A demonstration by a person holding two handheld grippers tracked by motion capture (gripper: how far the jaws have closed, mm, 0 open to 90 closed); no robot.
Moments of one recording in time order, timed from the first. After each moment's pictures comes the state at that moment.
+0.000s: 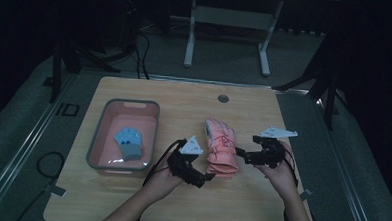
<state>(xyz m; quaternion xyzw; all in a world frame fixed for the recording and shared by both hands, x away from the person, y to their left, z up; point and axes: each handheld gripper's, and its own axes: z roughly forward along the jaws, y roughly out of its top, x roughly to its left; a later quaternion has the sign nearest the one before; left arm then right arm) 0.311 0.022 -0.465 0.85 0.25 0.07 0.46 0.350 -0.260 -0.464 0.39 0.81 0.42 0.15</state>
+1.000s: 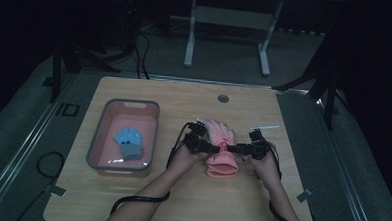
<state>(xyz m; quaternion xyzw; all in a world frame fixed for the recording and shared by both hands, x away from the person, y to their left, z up) 0.410 -0.008 -0.536 0.80 0.47 -0.05 0.38 0.412 -0.253 -0.533 0.51 0.77 0.38 -0.04</state>
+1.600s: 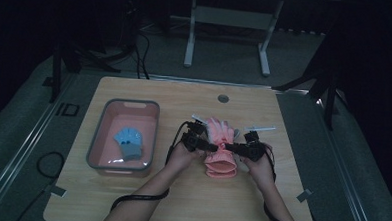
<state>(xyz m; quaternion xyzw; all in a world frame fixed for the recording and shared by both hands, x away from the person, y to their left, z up) 0.411 0.002 -0.521 0.80 0.43 -0.11 0.41 0.393 -0.232 -0.517 0.48 0.78 0.39 0.03</state>
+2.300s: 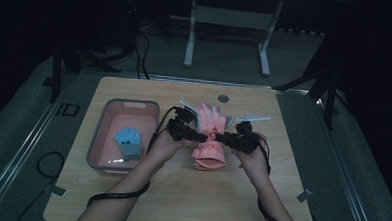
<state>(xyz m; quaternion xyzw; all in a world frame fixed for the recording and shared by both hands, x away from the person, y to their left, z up) 0.396 0.048 -0.445 0.82 0.41 -0.07 0.39 0.375 -0.186 -0.451 0.44 0.79 0.42 0.07</state>
